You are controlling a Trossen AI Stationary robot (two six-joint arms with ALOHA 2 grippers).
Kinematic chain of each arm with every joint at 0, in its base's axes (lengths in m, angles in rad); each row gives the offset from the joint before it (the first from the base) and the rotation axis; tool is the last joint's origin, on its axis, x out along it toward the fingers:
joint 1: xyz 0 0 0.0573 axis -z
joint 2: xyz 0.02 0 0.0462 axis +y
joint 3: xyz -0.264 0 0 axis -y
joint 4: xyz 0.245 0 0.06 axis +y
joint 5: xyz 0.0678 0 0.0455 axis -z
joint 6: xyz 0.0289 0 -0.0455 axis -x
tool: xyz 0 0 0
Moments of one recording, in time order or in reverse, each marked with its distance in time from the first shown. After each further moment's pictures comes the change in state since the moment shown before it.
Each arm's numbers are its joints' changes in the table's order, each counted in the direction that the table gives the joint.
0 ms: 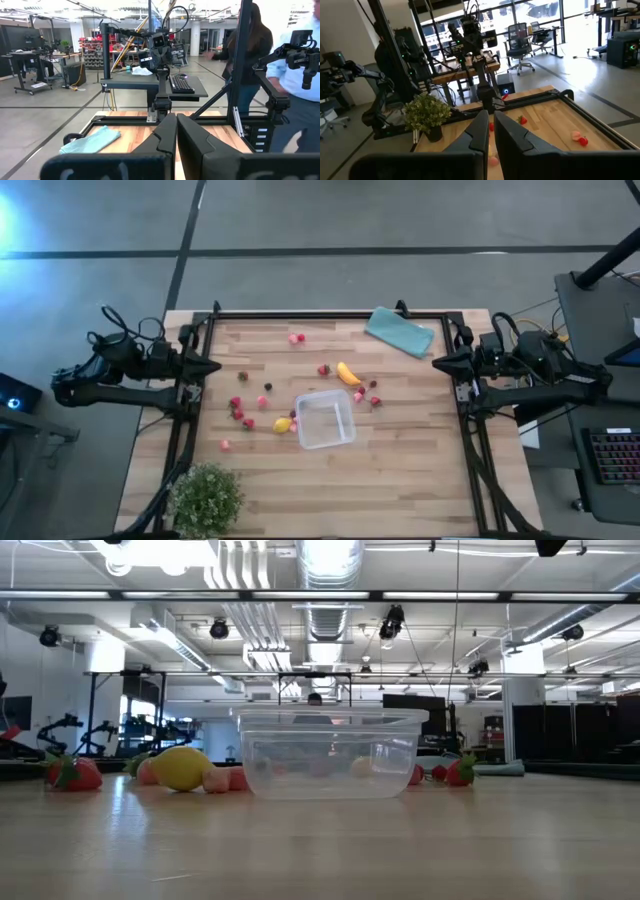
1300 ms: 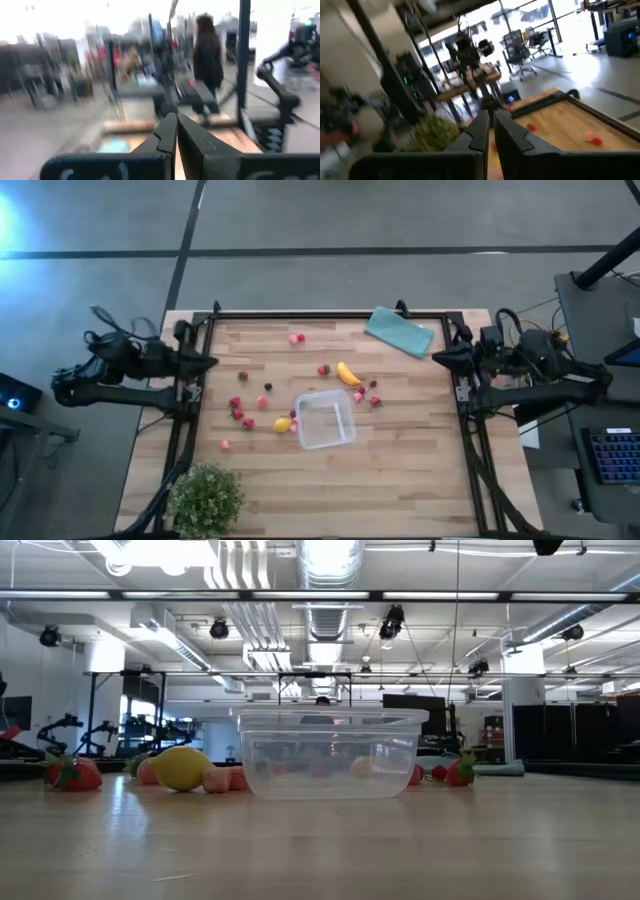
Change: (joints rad) left arm 0.000 0.006 -0.002 -0.133 -0.018 -0.122; right arm 0.000 0.024 0.000 -0.108 0.053 -0.176
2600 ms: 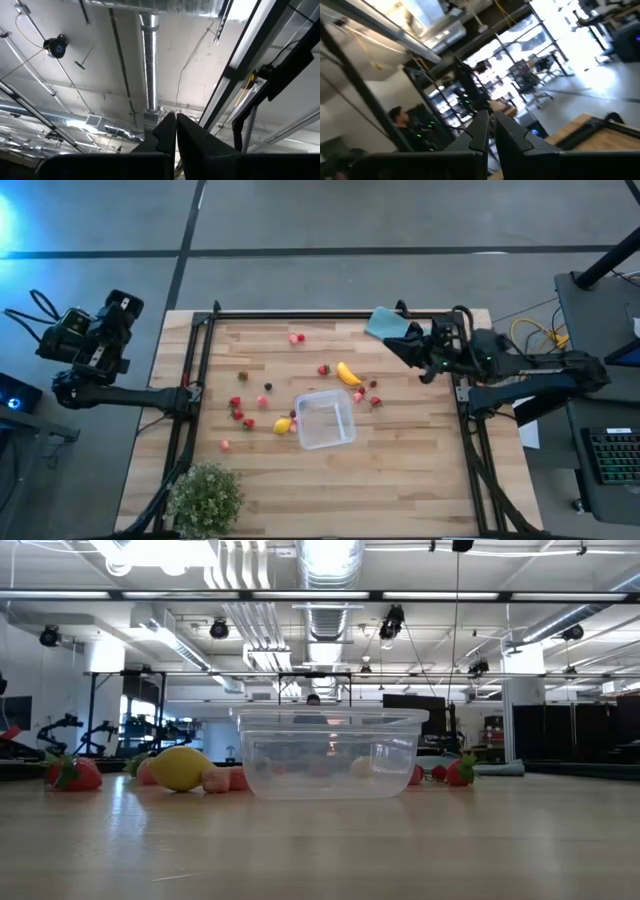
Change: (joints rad) left arm 0.000 -0.067 0.001 -0.714 -0.126 0.236; right arm 0.008 0.474 -0.003 -0.663 0.090 -0.174
